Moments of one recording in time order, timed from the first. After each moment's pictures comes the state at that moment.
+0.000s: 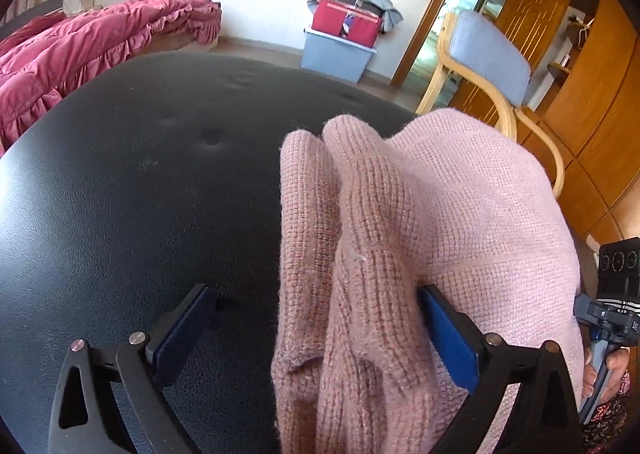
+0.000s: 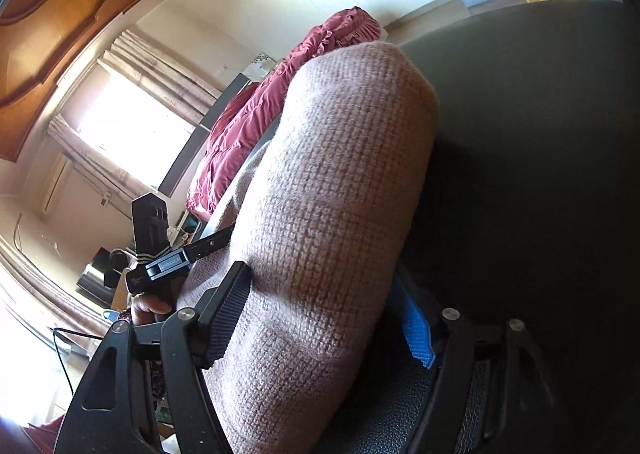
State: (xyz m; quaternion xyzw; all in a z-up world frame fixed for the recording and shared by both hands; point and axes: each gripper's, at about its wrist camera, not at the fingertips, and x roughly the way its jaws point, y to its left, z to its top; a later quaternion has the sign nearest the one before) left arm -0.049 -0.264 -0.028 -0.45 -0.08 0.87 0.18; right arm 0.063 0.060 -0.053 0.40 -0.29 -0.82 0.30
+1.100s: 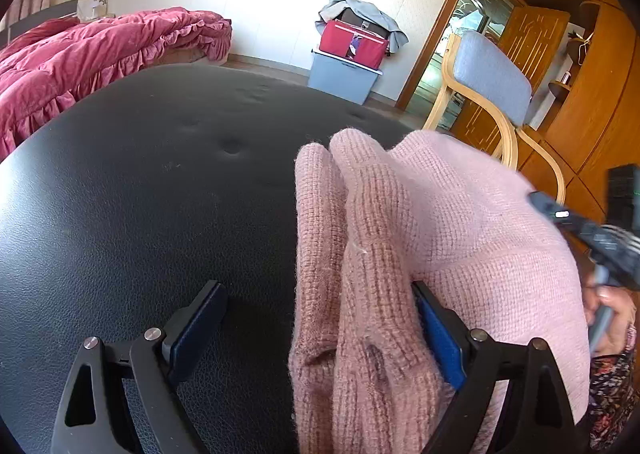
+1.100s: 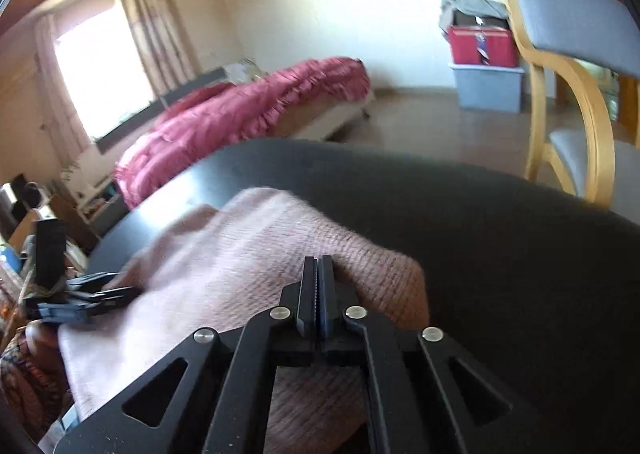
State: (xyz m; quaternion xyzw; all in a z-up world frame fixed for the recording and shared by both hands) left arm -0.019 -0.295 -0.038 -0.41 -0.09 0.89 0.16; right arm -0.008 0.045 0.002 0.31 -0.09 -0.92 0.23
